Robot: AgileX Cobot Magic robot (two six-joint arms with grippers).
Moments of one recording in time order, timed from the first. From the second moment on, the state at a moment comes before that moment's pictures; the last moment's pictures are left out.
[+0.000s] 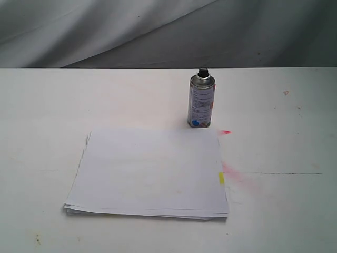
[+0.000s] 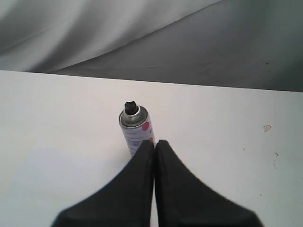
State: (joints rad) left arm -0.03 0.22 -0.01 0.16 0.09 -0.34; right arm 0.25 0.90 -0.91 0.11 0.54 0.03
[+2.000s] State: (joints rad) left arm -0.03 0.22 -0.01 0.16 0.09 -0.34; right arm 0.45 1.88 -0.64 0.09 -0.84 -0.02
